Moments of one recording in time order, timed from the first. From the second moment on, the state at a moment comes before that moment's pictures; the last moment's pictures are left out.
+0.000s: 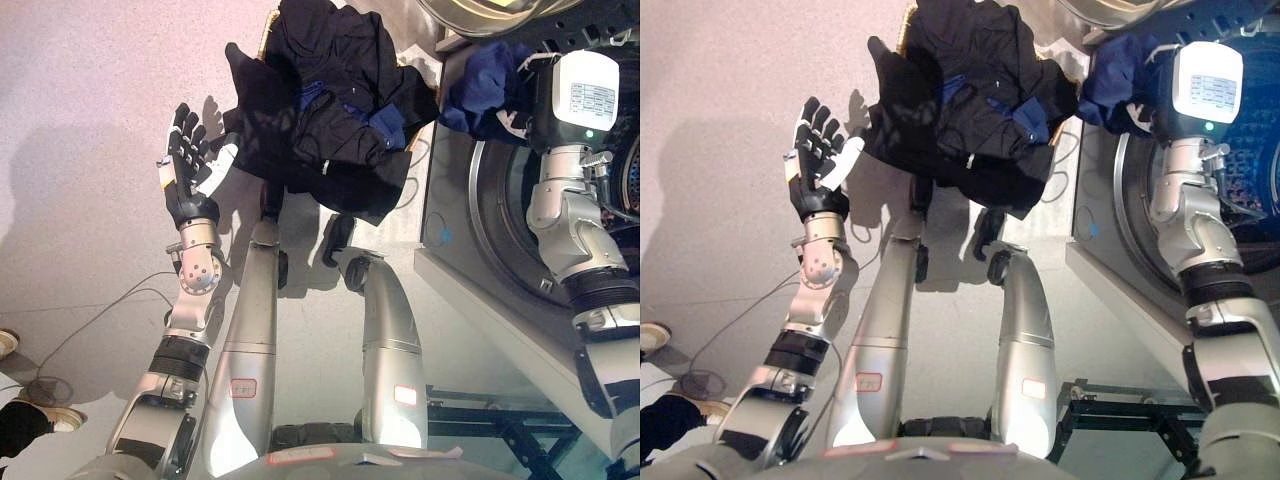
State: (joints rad) left arm -0.35 0.27 -0.12 0.27 -0.36 -0.35 0.43; right arm -0.72 -0.85 0.27 0.62 -0.67 0.06 -0.55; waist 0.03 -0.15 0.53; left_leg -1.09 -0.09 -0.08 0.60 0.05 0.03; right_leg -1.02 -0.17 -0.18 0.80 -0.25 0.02
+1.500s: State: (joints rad) left arm -0.31 0.31 -0.14 0.22 -0.35 -0.31 0.35; right arm -1.05 -0.93 0.79 1.37 -0.89 0.13 -0.37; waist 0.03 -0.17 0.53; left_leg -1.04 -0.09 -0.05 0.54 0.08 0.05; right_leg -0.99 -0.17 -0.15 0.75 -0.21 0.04
